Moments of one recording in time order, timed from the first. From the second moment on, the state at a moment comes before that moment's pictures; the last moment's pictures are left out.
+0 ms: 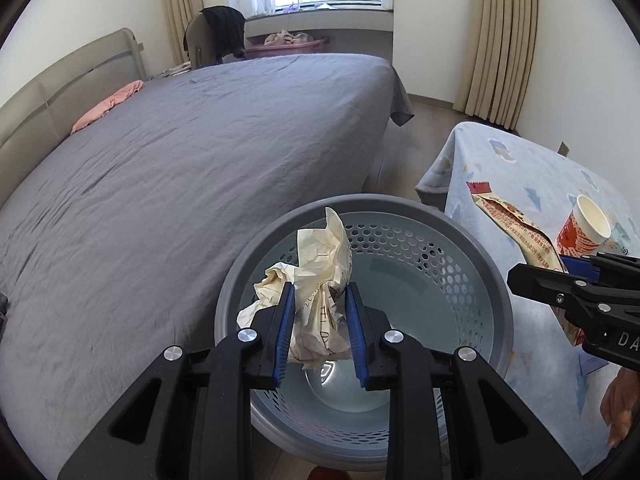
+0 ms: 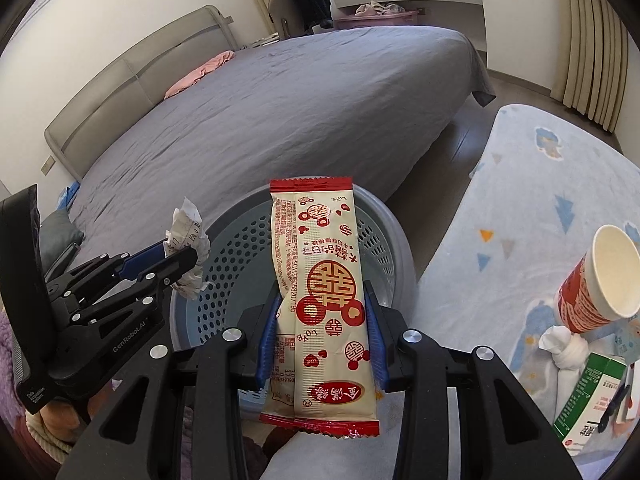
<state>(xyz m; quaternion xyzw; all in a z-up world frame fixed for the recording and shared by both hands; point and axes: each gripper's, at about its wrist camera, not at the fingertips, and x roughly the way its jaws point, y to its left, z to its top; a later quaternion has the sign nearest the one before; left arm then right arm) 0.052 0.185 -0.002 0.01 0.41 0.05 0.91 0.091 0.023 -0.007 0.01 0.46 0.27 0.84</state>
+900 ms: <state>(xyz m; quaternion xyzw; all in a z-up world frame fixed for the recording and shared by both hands) 0.055 0.192 -0.014 -0.01 0.43 0.06 0.90 0.091 0.037 -0.025 -0.01 0.47 0.29 0.84</state>
